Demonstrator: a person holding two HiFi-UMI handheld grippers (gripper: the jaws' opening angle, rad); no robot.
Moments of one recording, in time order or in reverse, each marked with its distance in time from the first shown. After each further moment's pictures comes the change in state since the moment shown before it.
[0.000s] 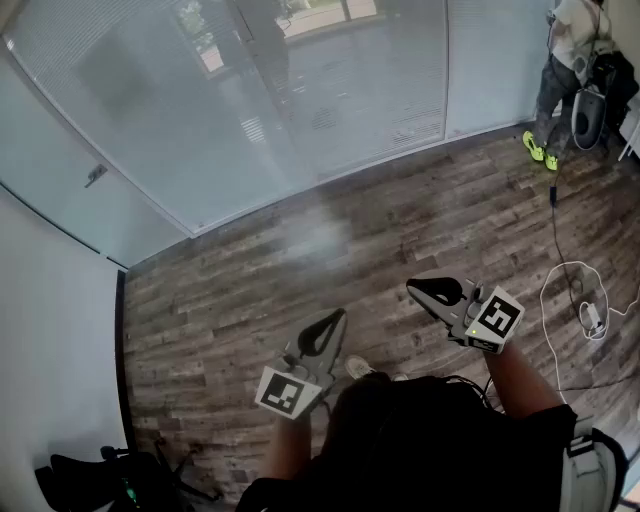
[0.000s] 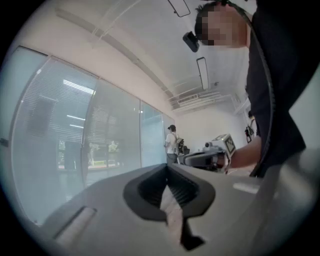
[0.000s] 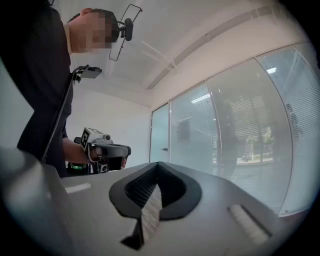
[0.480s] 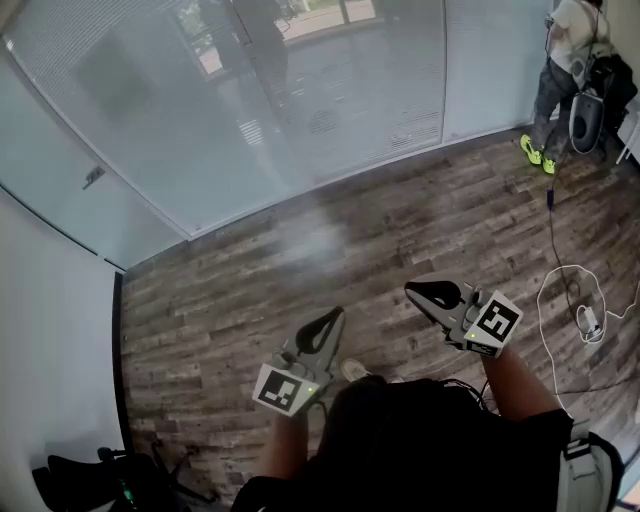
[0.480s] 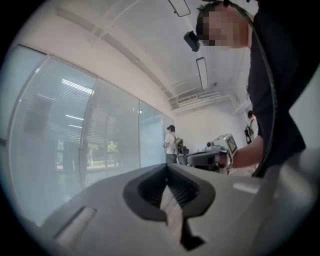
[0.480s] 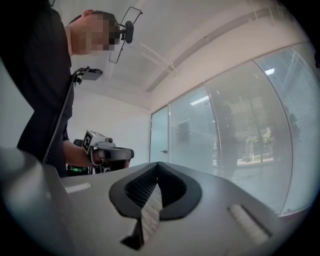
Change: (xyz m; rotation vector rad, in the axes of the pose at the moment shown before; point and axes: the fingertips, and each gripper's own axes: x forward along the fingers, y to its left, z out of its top) left arm 0.015 0.000 0.001 0.006 -0.003 -0.015; right arm -0.008 -0.007 0.006 0.000 -0.031 -0.013
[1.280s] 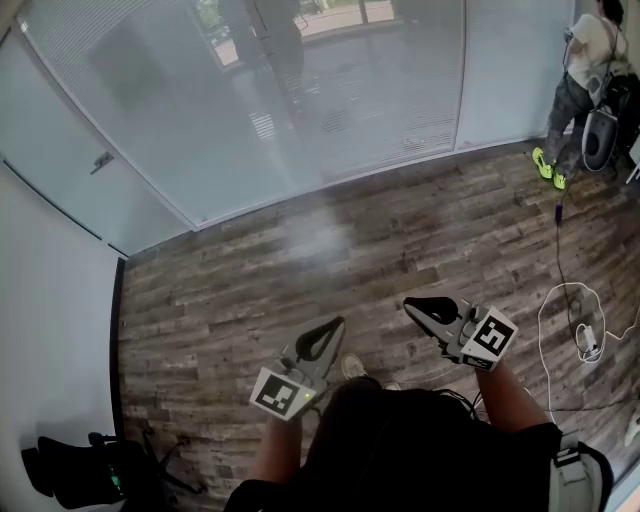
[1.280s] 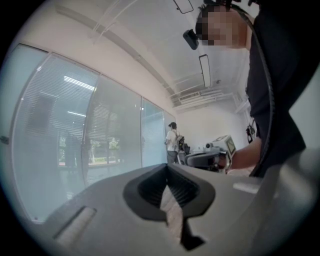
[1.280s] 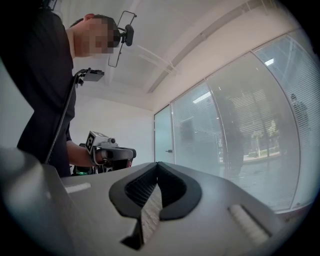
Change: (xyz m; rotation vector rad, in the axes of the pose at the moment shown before) left arm -0.007 0.003 -0.014 -0.021 0.031 0.017; right arm 0.005 0.004 -0.027 0.063 0.011 0.052
